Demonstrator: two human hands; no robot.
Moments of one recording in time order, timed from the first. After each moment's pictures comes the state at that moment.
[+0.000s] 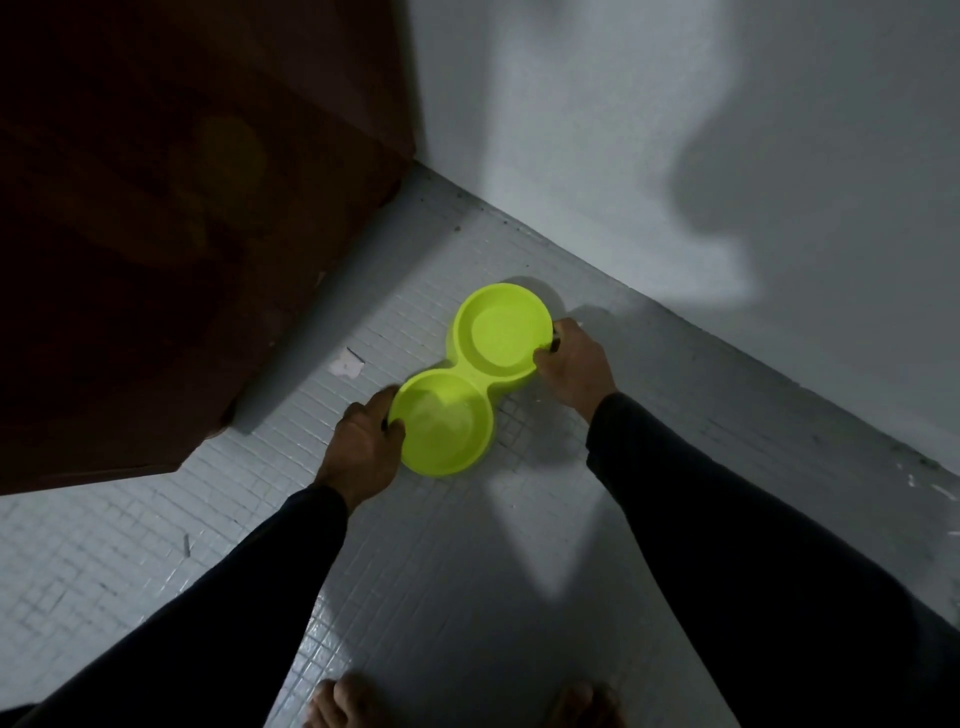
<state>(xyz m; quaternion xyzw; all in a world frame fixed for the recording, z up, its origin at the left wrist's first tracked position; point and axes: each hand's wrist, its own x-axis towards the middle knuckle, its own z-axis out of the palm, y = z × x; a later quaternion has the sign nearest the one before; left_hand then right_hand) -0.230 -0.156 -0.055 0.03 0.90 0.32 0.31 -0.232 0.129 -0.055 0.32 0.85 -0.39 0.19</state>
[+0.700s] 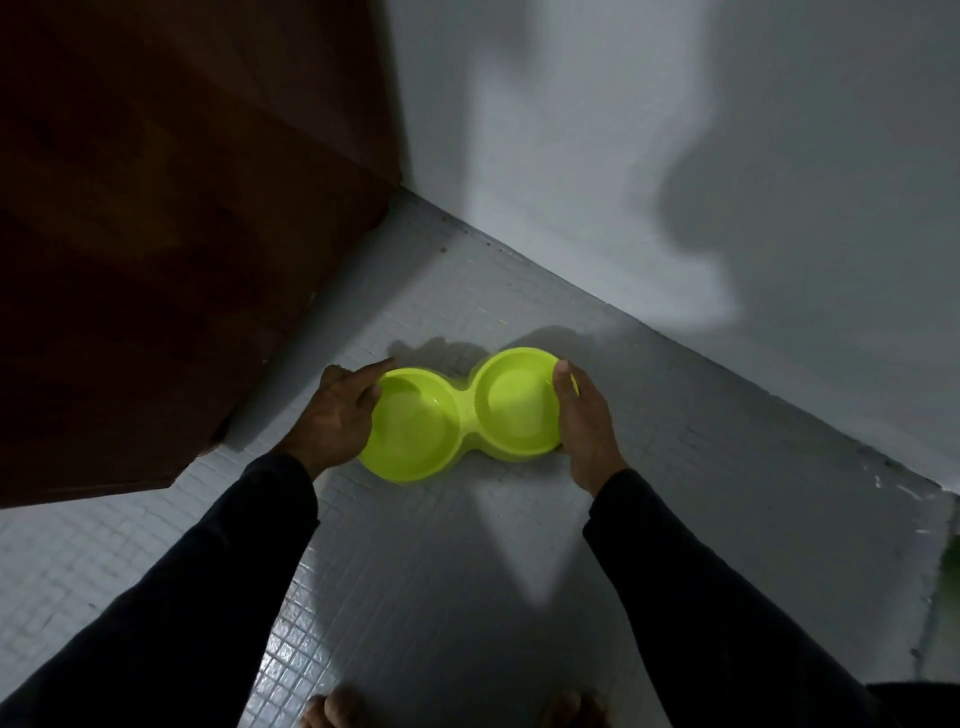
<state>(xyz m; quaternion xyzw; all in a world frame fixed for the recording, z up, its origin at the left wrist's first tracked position) -0.279 -0.157 -0.038 0.12 0.90 0.32 0.26 -0.170 0.115 -0.042 0.44 0.65 -0.62 0.01</state>
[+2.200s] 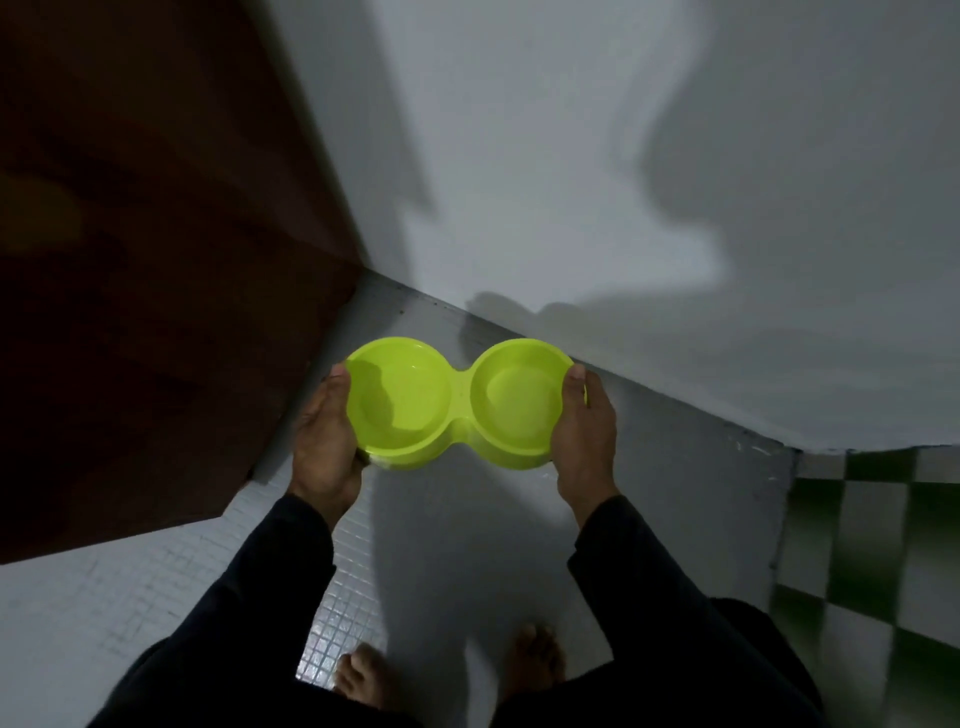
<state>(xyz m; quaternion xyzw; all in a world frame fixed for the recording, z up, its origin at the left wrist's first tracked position) -0.236 -0.076 0.189 -0.24 0.60 0.72 0.22 -0.136 0.136 0.171 0.51 0.62 -0.58 -0.14</state>
